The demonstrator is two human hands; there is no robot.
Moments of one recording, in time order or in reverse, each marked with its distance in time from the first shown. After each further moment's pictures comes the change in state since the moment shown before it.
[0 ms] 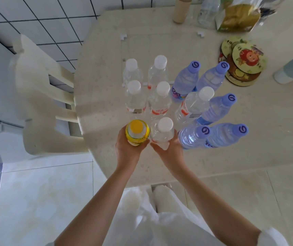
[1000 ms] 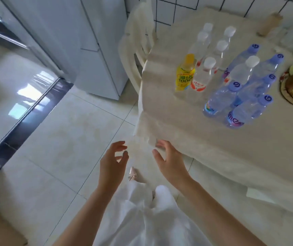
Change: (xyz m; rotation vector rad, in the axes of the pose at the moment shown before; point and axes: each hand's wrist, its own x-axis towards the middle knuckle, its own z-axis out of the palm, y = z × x) left_hand -0.352 -0.085 -0.050 -0.039 0.487 -0.178; right_hand -0.231 0.039 -0.098 -0.261 -0.768 -0.280
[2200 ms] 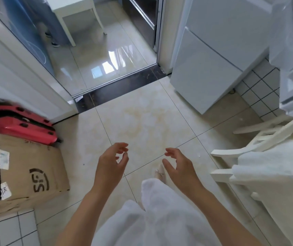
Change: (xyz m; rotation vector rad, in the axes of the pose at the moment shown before) left_hand 0.038 -0.245 -0.419 0.020 0.395 -0.239; right_hand 0.011 -0.250 0.405 -0.258 -0.504 -0.233
